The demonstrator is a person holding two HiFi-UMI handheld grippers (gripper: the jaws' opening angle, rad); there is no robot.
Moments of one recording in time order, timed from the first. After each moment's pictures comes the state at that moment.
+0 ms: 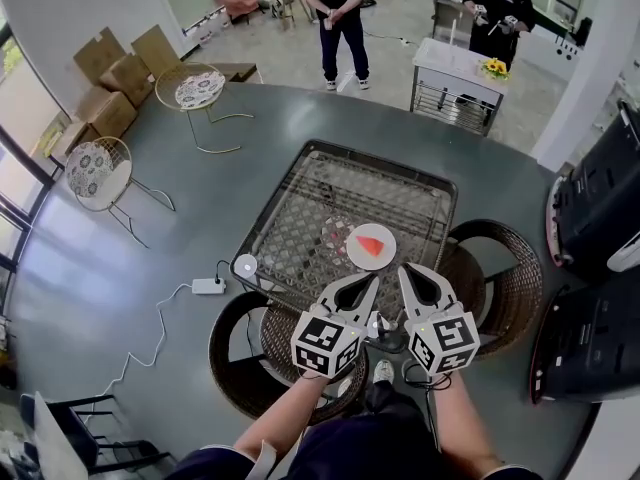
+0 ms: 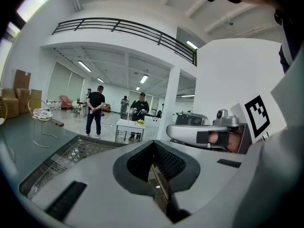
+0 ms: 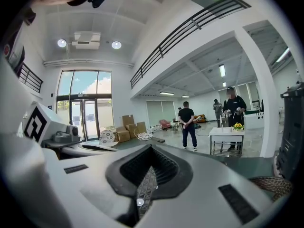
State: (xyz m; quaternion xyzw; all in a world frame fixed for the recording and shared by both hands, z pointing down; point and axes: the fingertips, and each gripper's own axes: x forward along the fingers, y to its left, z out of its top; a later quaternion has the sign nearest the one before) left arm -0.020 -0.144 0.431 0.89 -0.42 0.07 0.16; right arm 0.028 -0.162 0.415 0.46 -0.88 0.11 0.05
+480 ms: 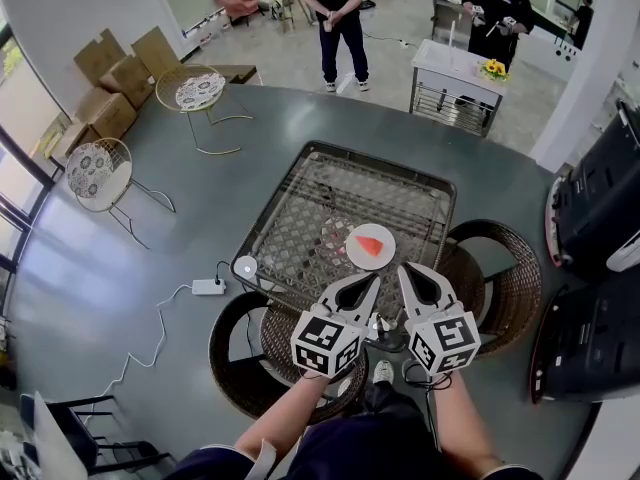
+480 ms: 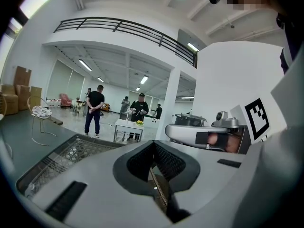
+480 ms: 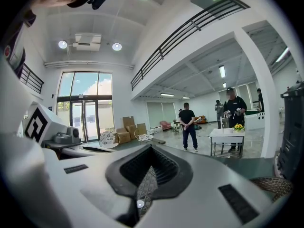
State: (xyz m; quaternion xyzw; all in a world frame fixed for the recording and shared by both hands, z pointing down) left arm -0.014 -0.141 0.429 0.89 -0.42 0.06 0.16; right arm 0.031 -0.158 0.411 0.46 -0.88 0.10 0.04
